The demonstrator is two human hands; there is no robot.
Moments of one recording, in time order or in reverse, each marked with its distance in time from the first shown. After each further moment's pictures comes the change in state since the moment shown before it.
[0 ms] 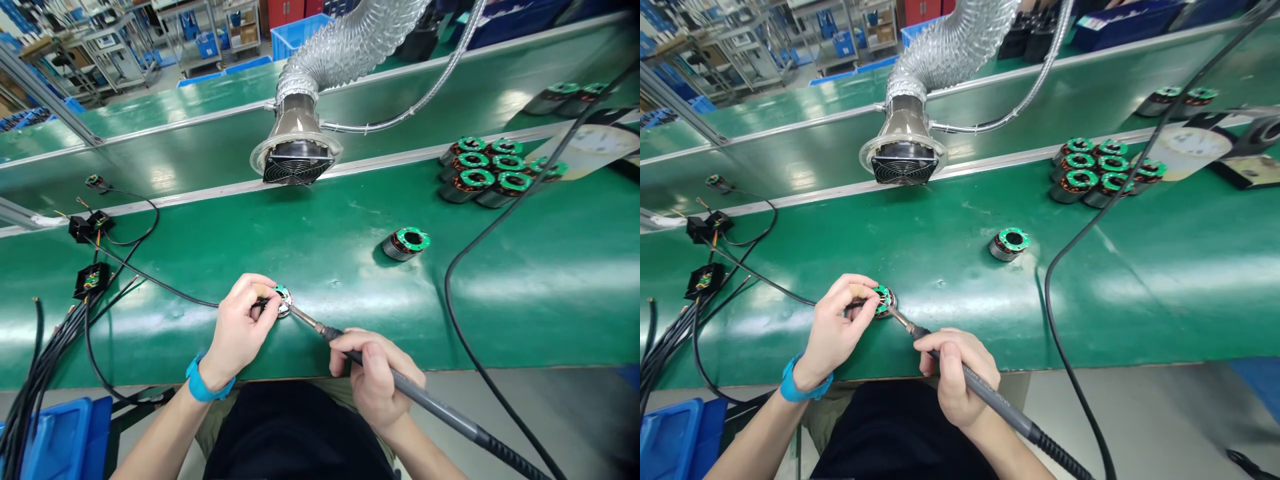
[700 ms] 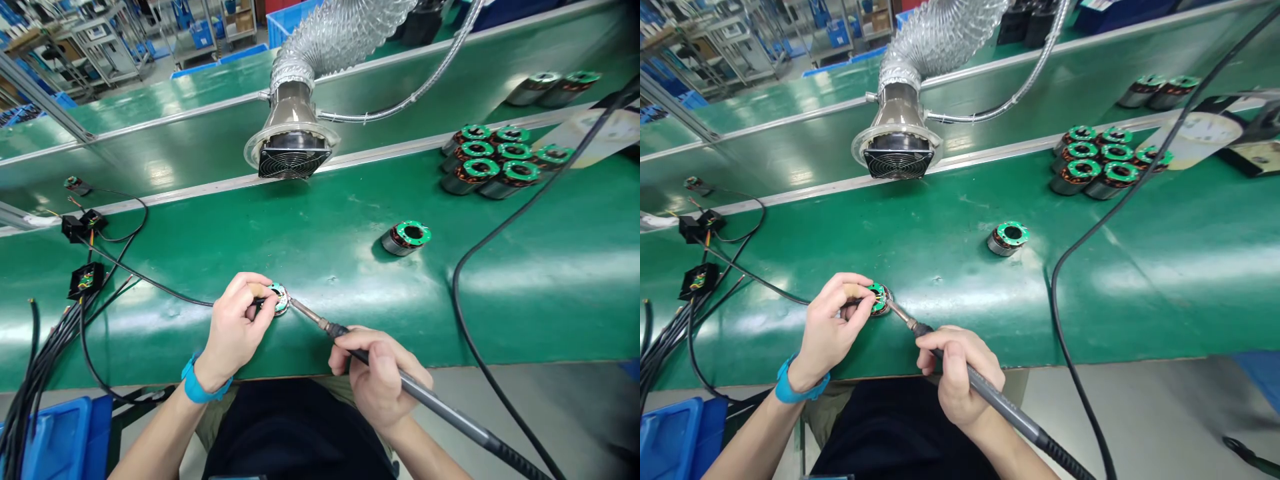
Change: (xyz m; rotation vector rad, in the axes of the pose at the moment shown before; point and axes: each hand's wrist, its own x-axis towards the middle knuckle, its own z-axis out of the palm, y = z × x) left_hand 0.001 0.003 0.000 0.110 0.009 0.084; right_hand -0.001 0.000 -0.001 0.068 0.071 0.034
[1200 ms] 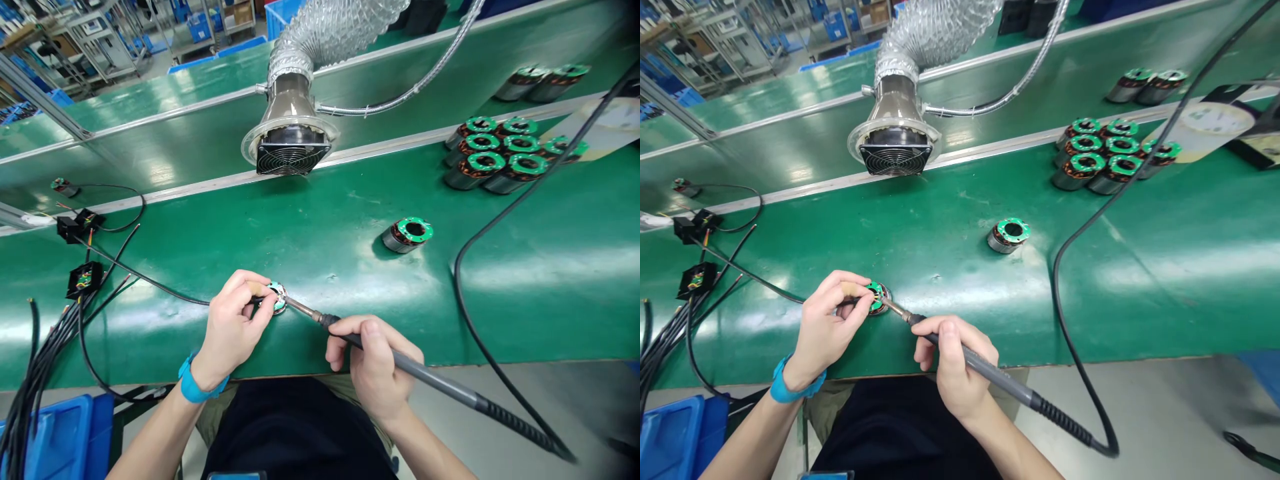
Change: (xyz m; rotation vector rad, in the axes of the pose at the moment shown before) left_hand 0.005 0.004 -0.001 -0.028 -0.009 -0.036; right_hand 0.009 -0.002 0.000 0.073 -0.024 0.215
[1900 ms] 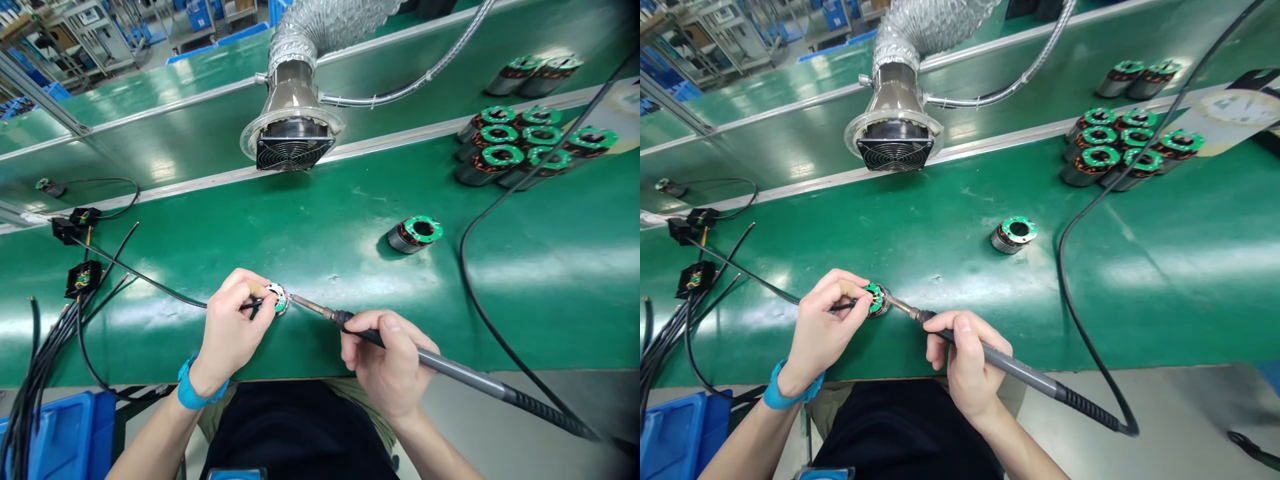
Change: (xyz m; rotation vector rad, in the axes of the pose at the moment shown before) left_hand 0.004 0.012 0.001 -0.044 0.001 -0.167; right_hand 0.018 -0.010 0.002 0.132 0.104 0.051
